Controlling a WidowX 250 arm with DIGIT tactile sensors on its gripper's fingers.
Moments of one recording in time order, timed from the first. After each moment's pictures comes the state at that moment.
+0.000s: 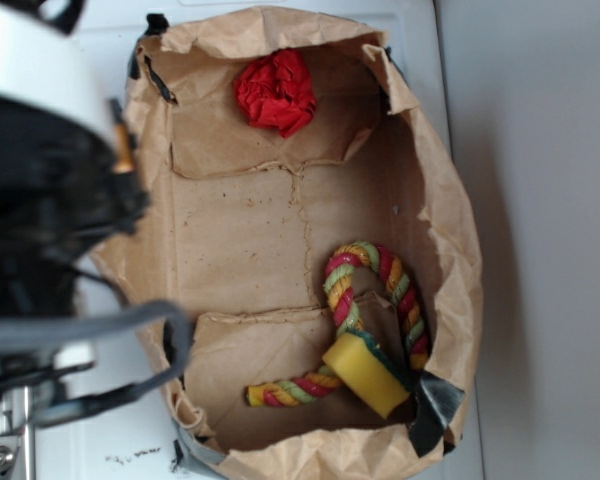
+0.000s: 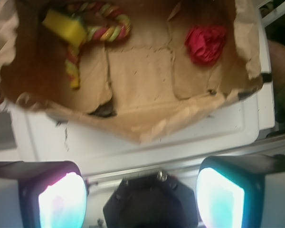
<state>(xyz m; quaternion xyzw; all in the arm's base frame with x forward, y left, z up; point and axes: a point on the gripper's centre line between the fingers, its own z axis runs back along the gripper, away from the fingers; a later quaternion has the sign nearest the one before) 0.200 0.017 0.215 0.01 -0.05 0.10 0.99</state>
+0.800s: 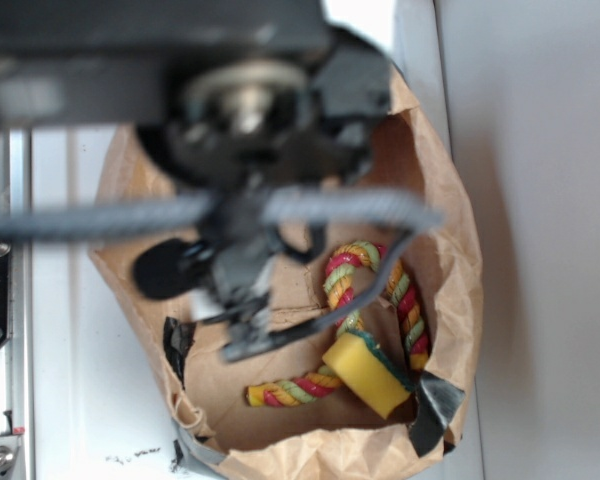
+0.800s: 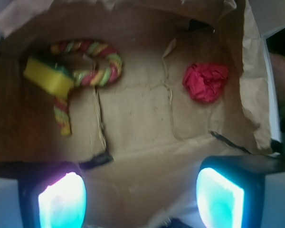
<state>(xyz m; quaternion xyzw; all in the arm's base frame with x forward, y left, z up) 0.253 0.043 0.192 -0.01 -0.05 0.15 0.99</state>
